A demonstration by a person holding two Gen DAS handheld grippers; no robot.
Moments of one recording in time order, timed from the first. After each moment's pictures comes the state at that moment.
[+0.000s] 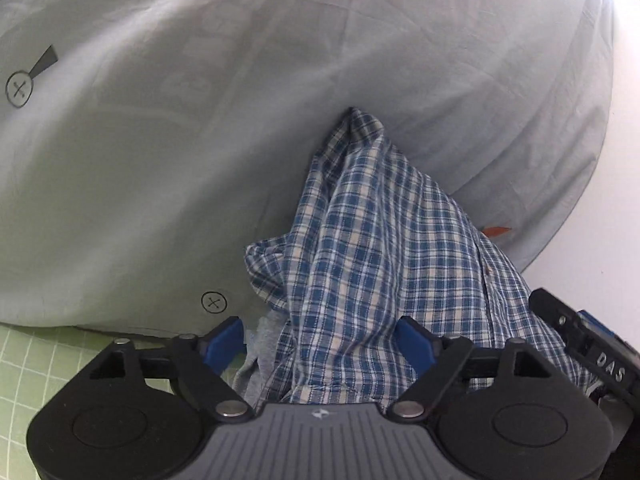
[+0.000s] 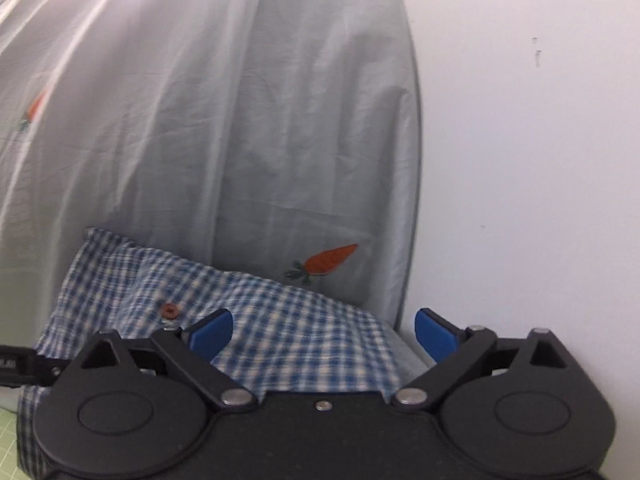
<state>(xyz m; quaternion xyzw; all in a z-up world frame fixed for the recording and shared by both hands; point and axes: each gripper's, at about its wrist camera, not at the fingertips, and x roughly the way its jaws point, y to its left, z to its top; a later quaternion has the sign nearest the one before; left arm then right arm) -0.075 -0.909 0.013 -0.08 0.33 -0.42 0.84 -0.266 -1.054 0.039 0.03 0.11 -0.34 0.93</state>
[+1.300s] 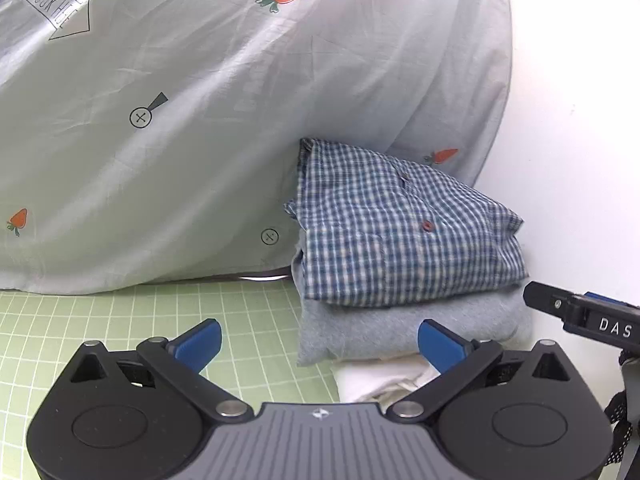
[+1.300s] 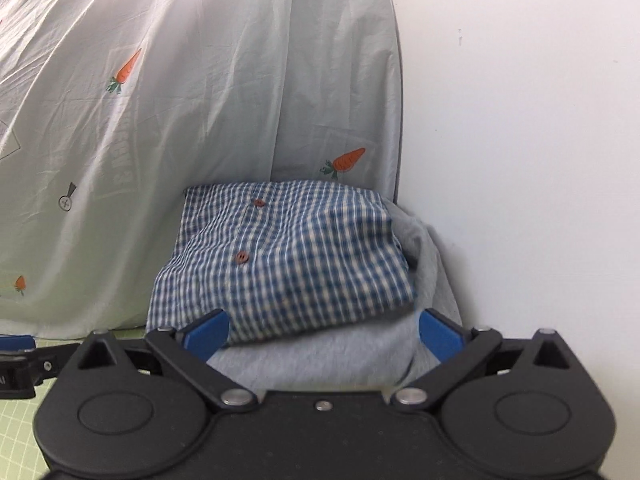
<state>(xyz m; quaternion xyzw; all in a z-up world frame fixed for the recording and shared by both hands) -0.223 -0.756 0.022 0.03 0.29 -0.43 0.86 -0.389 -0.919 0.040 0.11 0.19 -0.36 0.91</state>
